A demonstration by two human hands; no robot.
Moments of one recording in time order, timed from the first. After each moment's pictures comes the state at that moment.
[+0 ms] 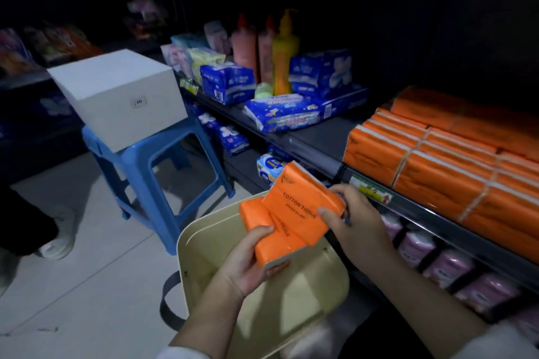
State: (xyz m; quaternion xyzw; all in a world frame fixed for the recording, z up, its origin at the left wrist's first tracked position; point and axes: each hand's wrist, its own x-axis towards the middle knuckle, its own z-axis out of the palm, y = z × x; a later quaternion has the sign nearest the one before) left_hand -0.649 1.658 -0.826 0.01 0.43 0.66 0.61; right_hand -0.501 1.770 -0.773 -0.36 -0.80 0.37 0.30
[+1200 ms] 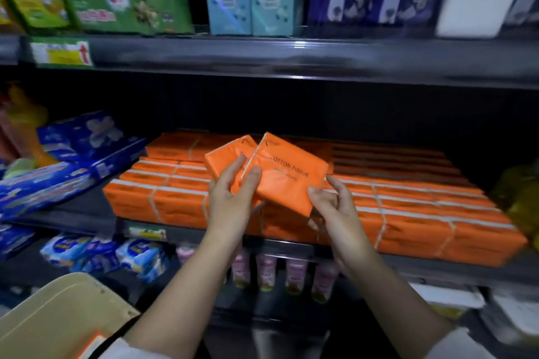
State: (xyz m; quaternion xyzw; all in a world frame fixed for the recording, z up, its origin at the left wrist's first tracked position) left_hand -0.339 1.821 -0.687 0.42 0.45 0.65 0.44; right_hand -0.179 1.813 -0.703 -0.45 -0.44 0.53 0.57
